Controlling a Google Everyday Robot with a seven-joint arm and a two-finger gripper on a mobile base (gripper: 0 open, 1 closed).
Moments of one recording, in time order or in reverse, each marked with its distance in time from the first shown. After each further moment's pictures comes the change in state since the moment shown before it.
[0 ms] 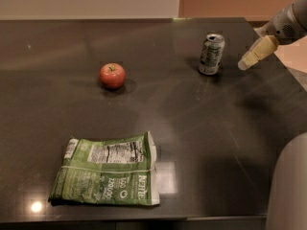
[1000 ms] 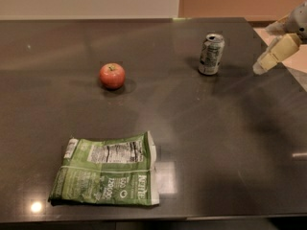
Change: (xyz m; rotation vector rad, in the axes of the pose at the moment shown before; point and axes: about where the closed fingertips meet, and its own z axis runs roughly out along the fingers) arm -0.002 0.057 -0.052 -0.060 -0.026 -0.064
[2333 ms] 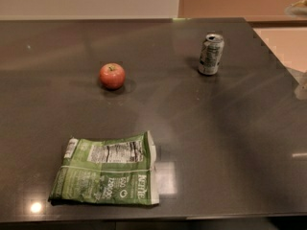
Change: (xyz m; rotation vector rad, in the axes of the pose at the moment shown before) arm -0.023 0.130 -0.090 0.050 0.094 -0.381
